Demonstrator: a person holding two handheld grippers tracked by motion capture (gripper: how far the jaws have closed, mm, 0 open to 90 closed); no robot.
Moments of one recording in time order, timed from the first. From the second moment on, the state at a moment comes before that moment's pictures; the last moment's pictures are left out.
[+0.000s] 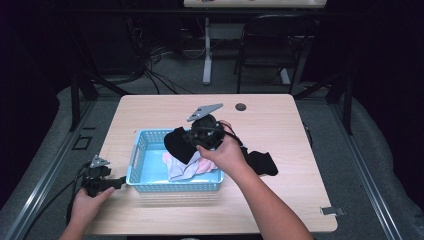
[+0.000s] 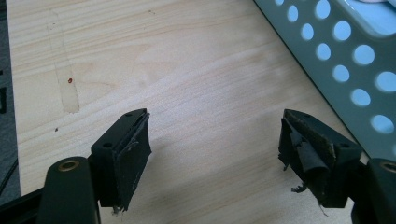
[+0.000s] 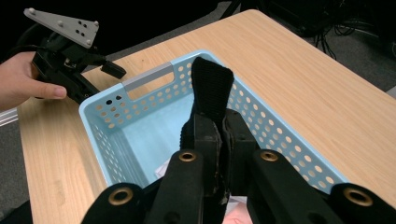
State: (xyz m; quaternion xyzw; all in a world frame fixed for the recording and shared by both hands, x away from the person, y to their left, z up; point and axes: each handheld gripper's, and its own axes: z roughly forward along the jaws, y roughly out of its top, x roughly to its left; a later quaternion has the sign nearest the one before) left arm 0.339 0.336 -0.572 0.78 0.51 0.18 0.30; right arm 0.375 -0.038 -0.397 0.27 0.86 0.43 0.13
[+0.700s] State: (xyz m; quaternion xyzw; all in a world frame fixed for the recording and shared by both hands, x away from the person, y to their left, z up) left arm 0.339 0.336 -0.573 0.78 0.52 0.18 0.30; right arm 0.354 -0.103 -0.377 0.29 0.82 0.46 0.15
